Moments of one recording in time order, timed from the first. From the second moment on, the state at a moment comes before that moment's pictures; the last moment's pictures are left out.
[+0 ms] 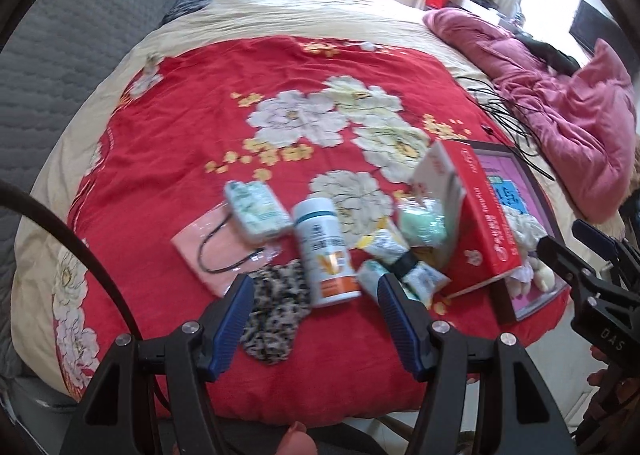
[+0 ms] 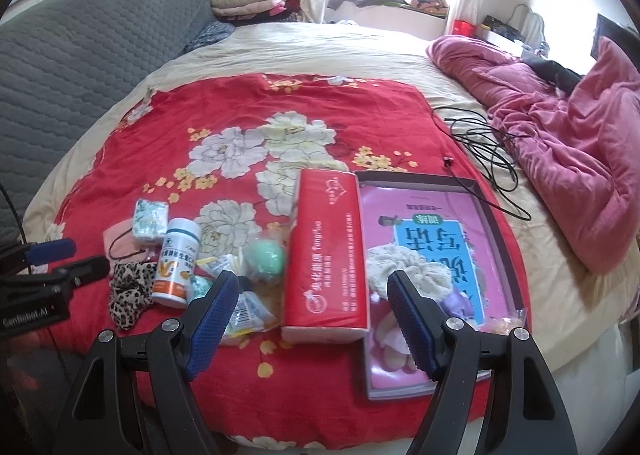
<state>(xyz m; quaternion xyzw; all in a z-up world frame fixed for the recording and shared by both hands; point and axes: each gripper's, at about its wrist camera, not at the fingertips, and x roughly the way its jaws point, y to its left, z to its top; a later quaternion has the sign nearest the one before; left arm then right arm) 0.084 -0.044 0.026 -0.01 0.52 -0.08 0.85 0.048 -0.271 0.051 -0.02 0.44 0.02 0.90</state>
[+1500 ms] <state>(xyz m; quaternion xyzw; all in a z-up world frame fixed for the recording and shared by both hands) 0.093 0.009 -0.088 -0.06 0.63 -0.08 0.77 0.064 -0.165 -0.050 -0.15 0.50 0.16 0.84</state>
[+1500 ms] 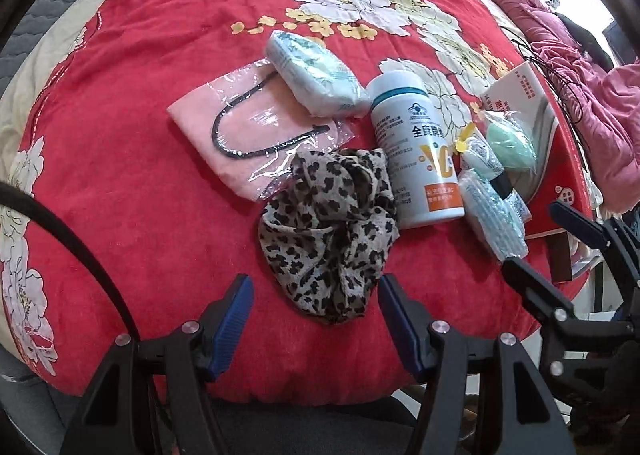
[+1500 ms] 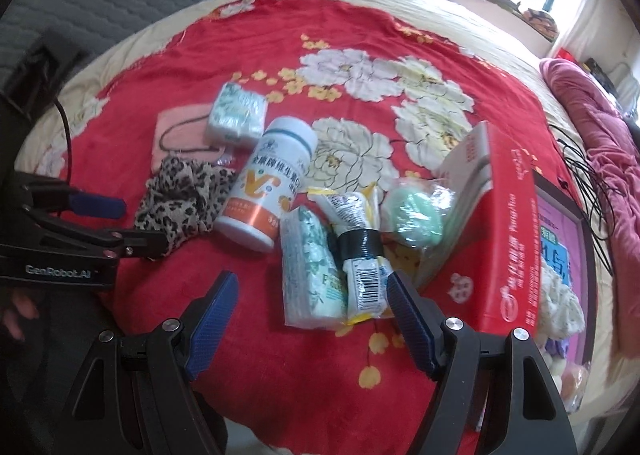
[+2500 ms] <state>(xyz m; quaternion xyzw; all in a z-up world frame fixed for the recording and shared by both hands) 0.101 0.009 -0.087 -0.11 0.63 -0.12 0.76 0.084 -0.175 -0.076 -0.09 0.54 0.18 0.82</state>
